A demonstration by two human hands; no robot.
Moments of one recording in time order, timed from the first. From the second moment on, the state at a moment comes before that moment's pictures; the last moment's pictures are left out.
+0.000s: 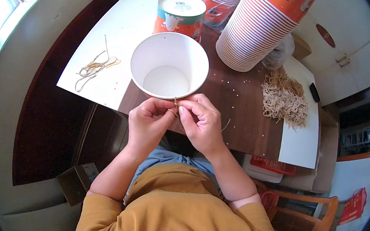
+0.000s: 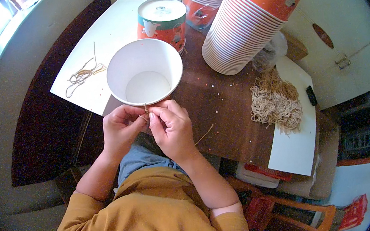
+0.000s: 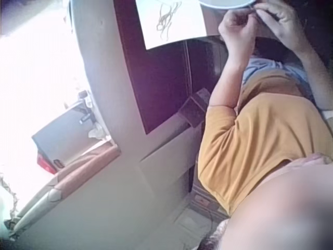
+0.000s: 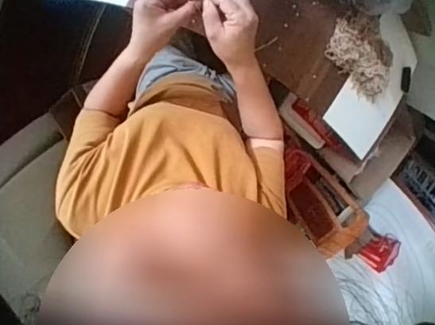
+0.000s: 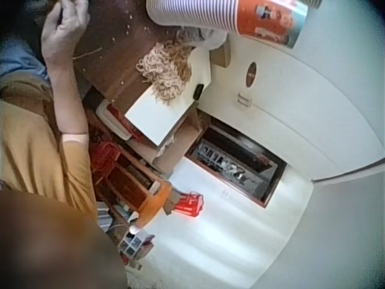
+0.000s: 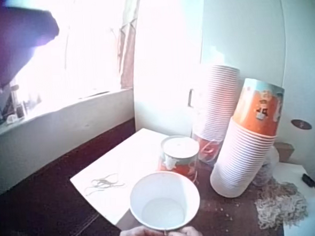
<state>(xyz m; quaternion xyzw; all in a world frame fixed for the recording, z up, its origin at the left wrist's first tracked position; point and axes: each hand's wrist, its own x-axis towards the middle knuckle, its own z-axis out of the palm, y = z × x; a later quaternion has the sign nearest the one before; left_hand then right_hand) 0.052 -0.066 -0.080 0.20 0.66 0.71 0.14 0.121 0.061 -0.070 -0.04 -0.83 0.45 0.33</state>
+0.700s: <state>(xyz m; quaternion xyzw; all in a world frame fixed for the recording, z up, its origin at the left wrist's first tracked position) 0.052 -0.065 -0.076 0.42 0.72 0.51 -0.22 0.125 0.051 -0.074 -0.18 -0.53 0.81 0.18</state>
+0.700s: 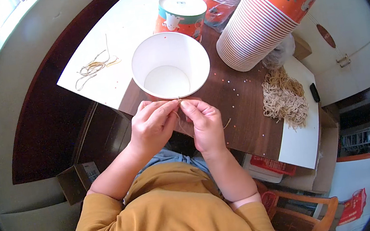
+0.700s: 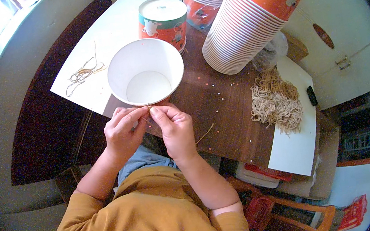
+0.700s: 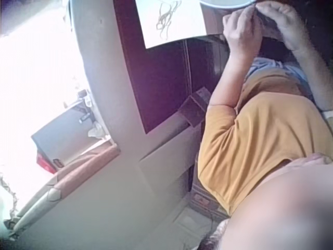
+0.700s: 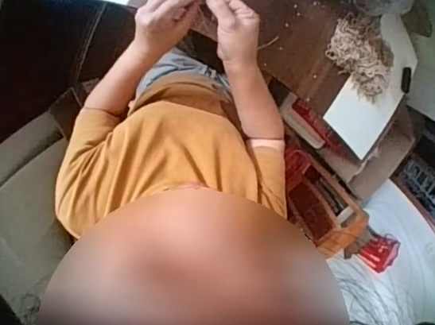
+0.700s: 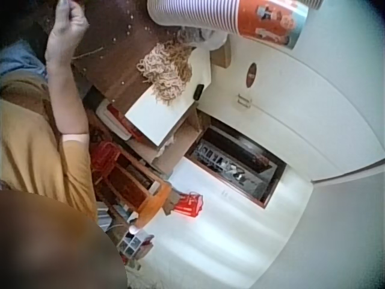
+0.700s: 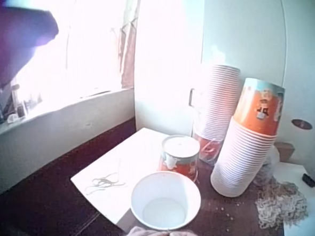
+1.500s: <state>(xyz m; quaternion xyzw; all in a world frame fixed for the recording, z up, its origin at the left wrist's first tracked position) 0.042 -0.079 -0.070 0.47 0.69 0.50 -0.23 0.118 0.060 -0.077 -0.25 -0.33 0.91 0.02</state>
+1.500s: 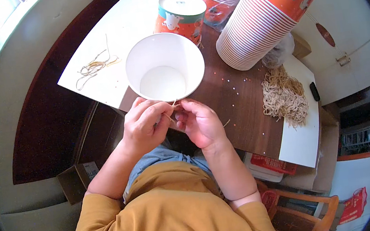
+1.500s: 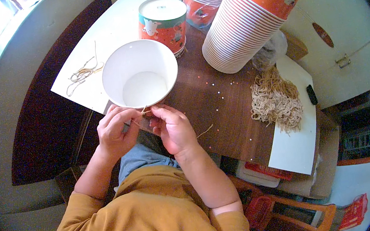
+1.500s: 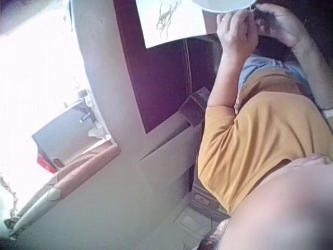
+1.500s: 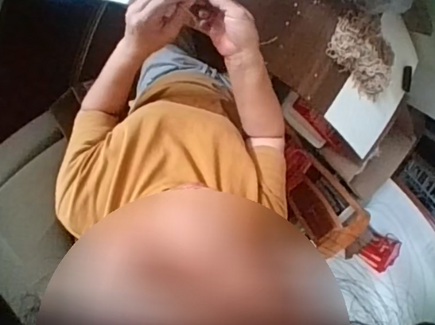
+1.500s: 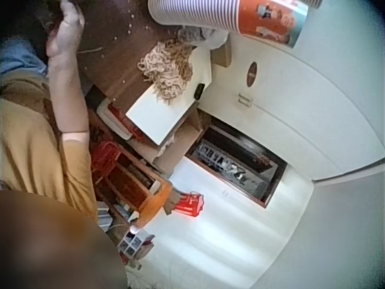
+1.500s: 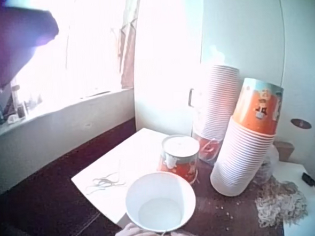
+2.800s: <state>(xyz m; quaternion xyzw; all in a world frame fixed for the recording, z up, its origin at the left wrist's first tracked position) -0.026 -0.105 -0.027 0.12 0.47 0.87 0.01 0.152 0.159 -0.015 0.12 -0.93 0.31 0.17</state>
